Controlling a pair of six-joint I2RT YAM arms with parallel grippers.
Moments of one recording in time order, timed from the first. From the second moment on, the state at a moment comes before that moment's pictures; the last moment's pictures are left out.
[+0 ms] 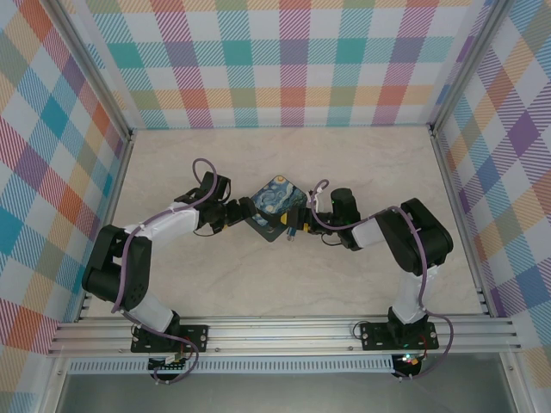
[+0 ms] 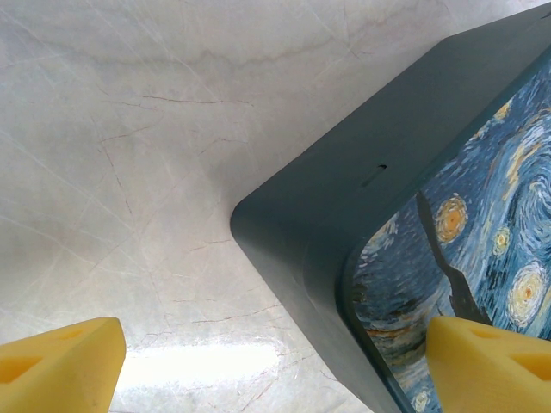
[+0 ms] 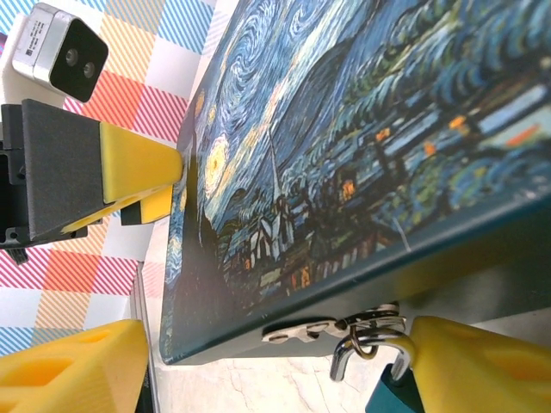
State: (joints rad) left arm -0.38 1.58 0.94 -0.37 0.20 -0.72; right arm 0.46 1.88 0.68 0.74 -0.80 0.76
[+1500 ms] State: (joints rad) left arm -0.38 1.58 0.94 -0.37 0.19 -0.72; right arm 0.46 1.90 0.63 0.81 -0.84 0.80
